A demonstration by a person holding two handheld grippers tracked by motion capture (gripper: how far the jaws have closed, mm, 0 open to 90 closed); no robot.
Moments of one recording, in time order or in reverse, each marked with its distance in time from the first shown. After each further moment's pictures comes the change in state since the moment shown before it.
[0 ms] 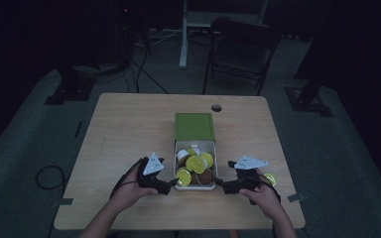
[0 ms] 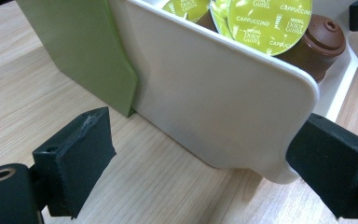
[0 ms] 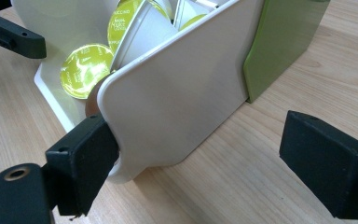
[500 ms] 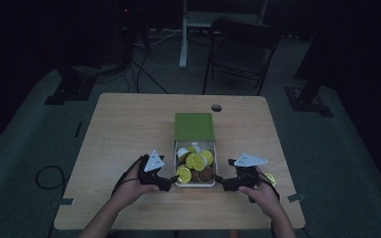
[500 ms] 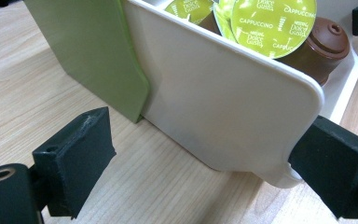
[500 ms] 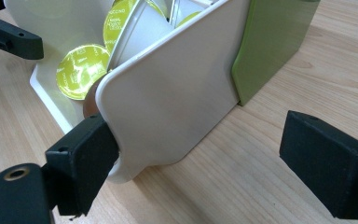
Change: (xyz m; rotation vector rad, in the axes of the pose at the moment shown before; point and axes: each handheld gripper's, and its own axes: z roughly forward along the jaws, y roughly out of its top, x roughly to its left) left arm 0.006 0.003 0.005 -0.001 0.015 -0.017; right arm -0.005 0.002 0.005 -0.003 -0.018 0.018
